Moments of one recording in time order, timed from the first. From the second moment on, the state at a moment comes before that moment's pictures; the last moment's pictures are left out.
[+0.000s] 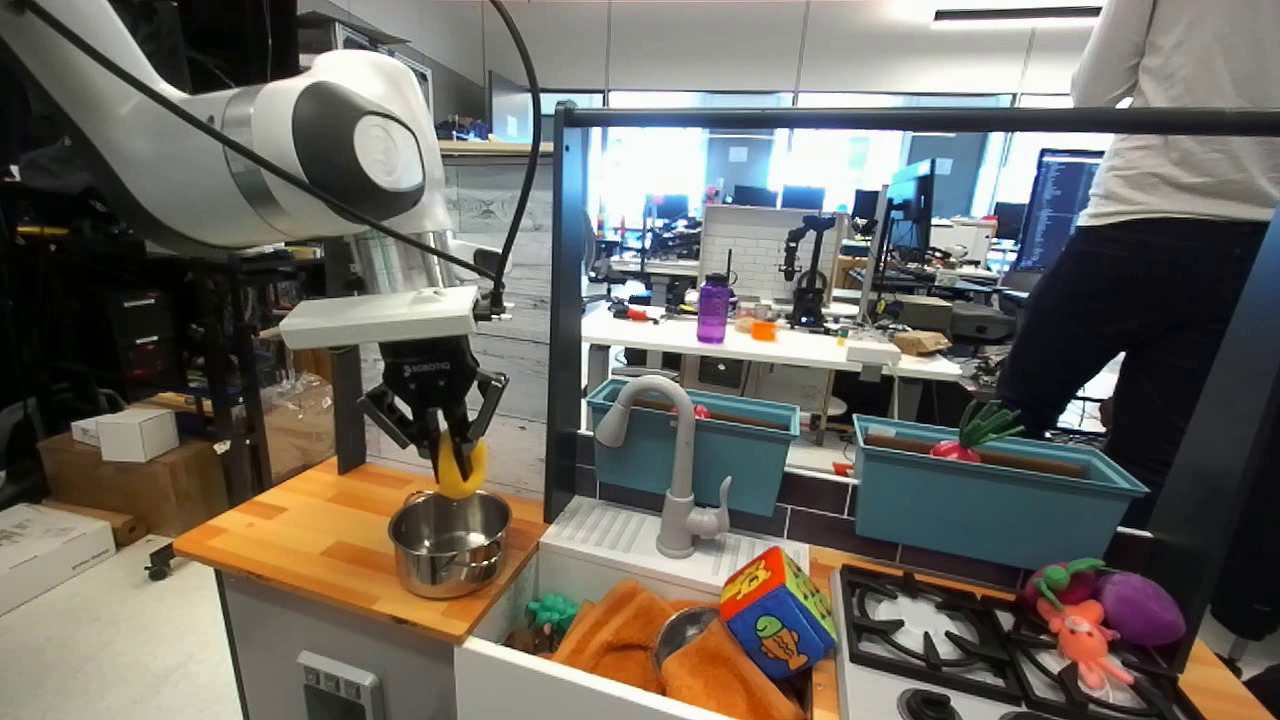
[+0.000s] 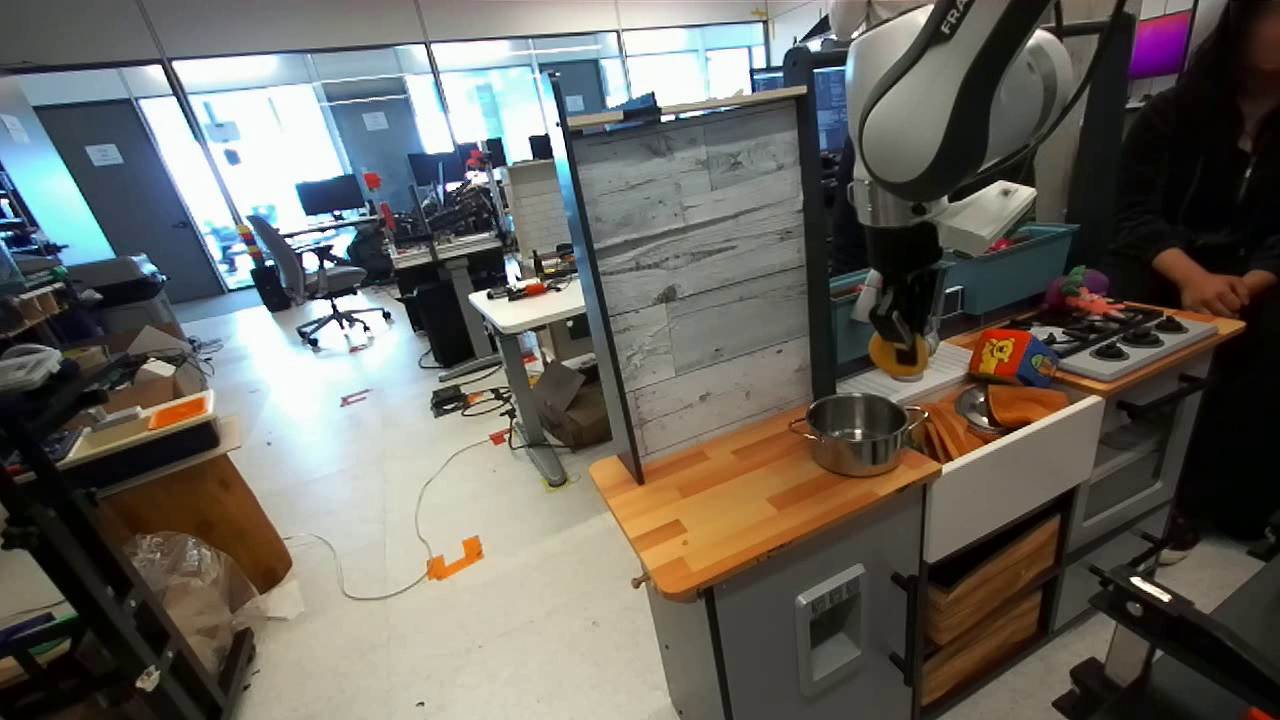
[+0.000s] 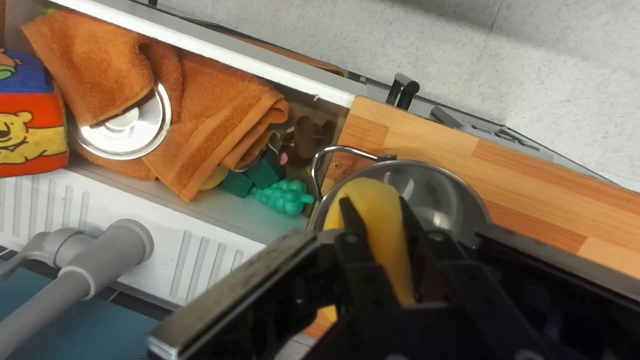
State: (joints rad) arm 0.02 0.79 -0.06 -1.70 -0.23 2.53 -0.18
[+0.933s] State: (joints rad) arm 0.02 0.85 -0.05 -1.62 -0.23 2.53 -0.18
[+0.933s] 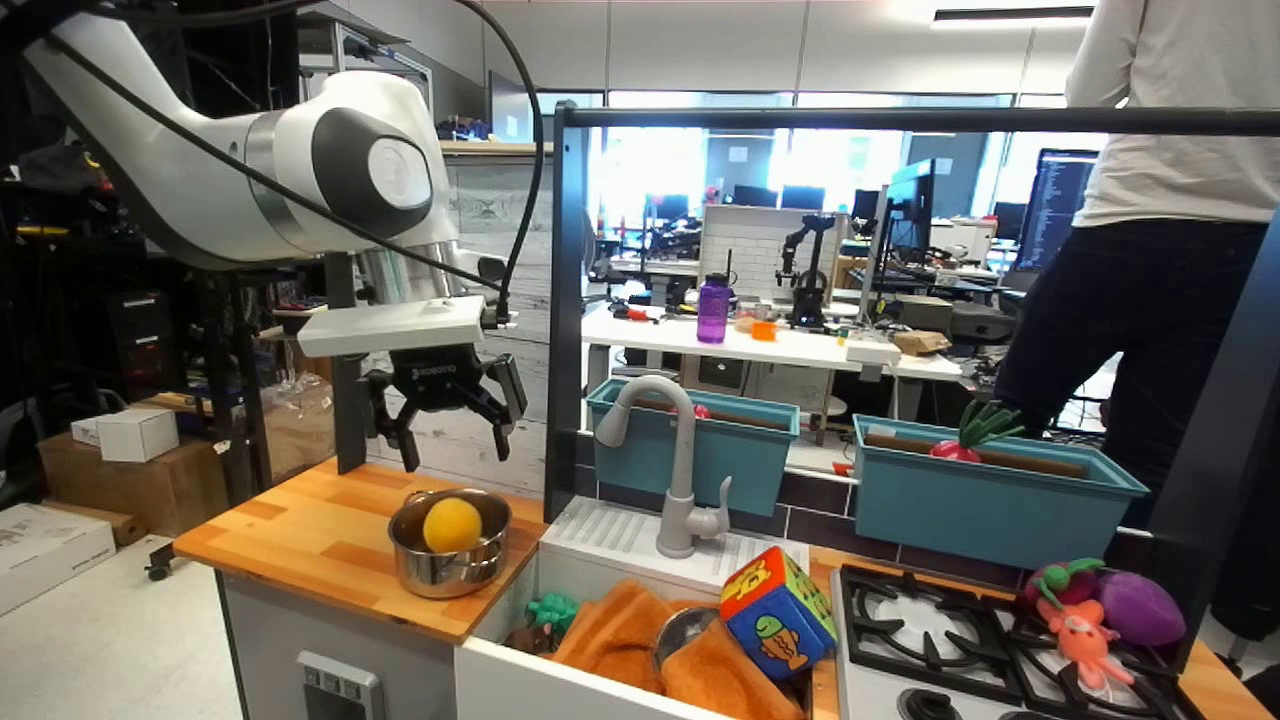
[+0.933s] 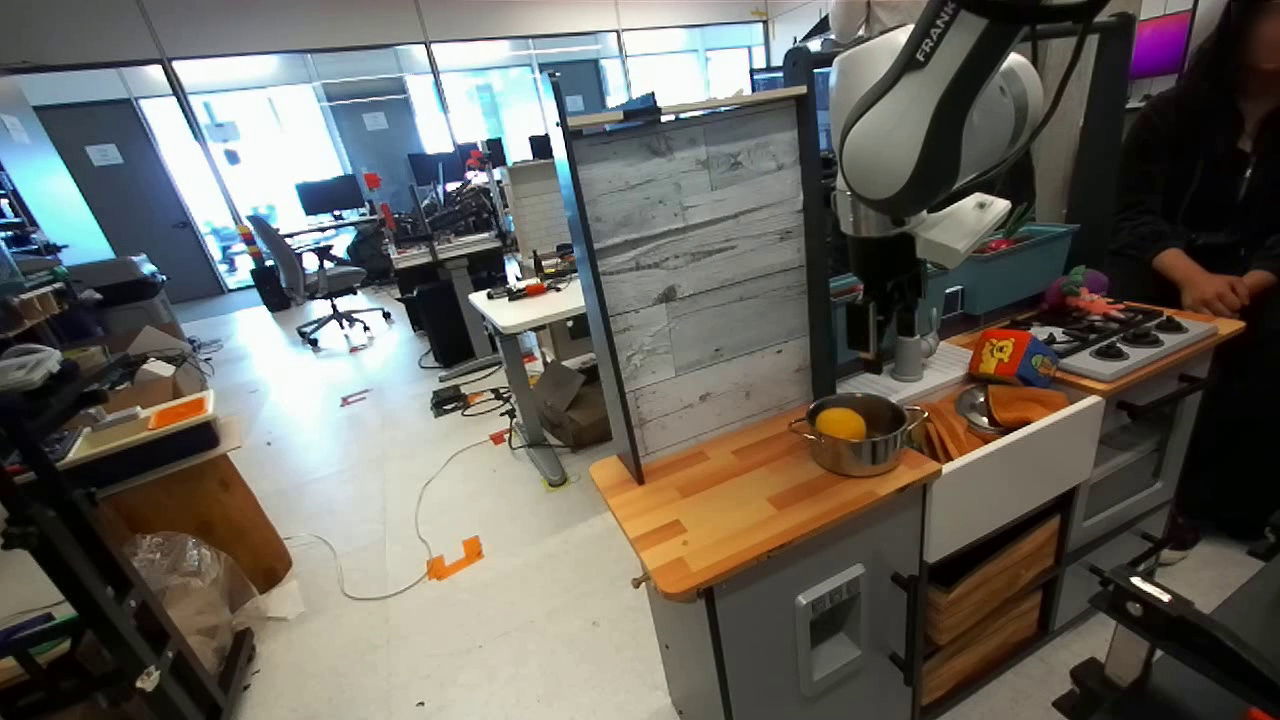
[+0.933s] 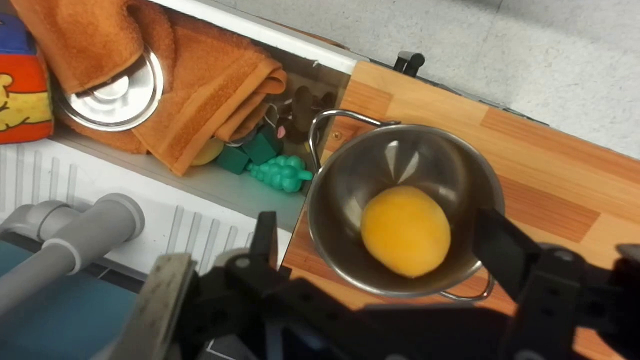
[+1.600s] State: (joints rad) arm 0.02 0.84 -0.05 -1.62 -0.23 2.53 -0.18
